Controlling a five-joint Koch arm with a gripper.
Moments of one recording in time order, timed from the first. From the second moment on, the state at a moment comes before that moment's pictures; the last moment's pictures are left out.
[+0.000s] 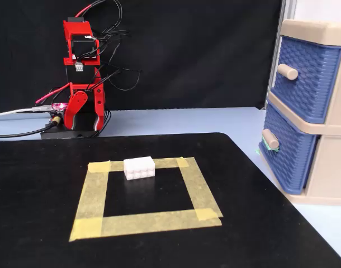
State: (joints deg) arm -12.0 132.1 138.9 91.1 -97.5
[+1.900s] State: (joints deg) arm -59.0 47.9 91.9 -48.2 -172.3
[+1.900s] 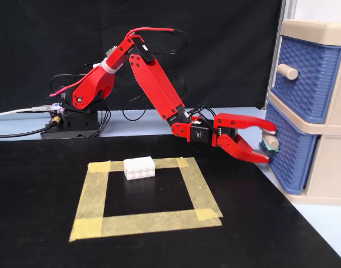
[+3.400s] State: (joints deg) arm -33.2 86.7 74.2 95.9 -182.8
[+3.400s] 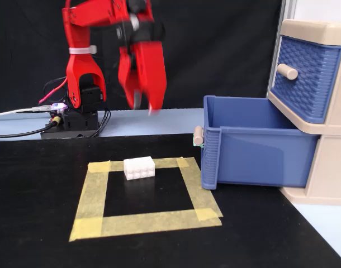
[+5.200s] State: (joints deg) arm -28.1 83.5 55.8 101.4 -178.8
